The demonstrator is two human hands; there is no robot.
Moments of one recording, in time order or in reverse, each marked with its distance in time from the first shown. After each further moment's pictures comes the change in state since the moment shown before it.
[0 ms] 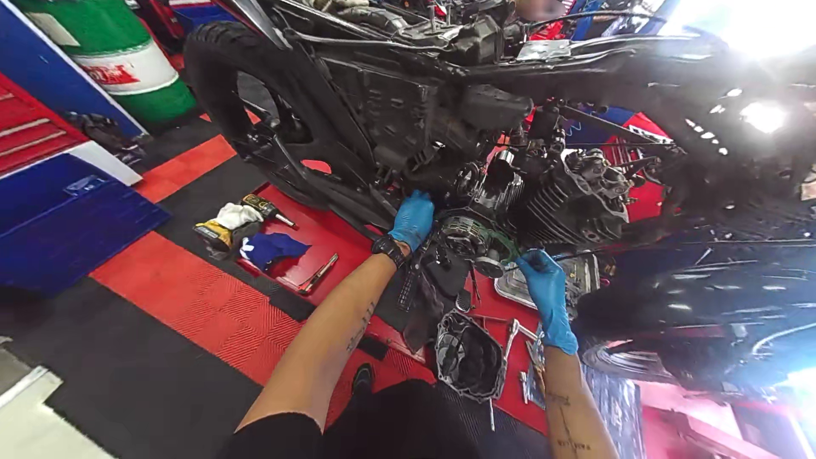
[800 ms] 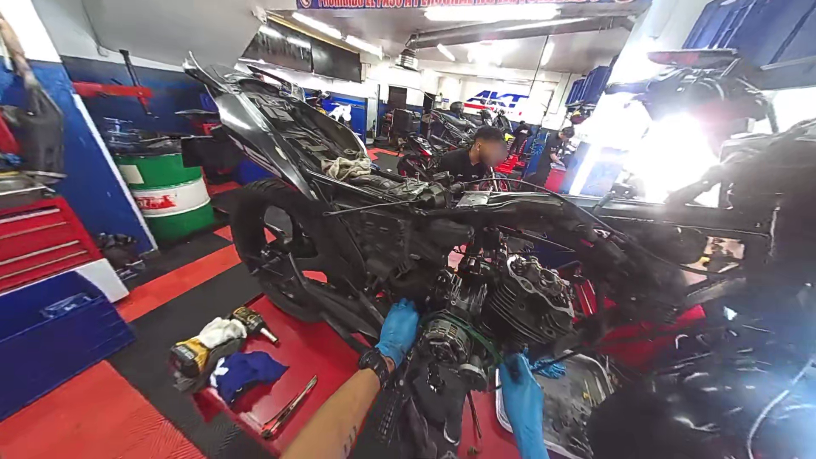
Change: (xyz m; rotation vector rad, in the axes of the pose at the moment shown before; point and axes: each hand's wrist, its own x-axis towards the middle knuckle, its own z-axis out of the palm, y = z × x) left_hand -0.009 0.005 0.010 0.130 0.051 0.026; right_hand -0.016 -0.004 0.022 -0.149 0.185 0.000
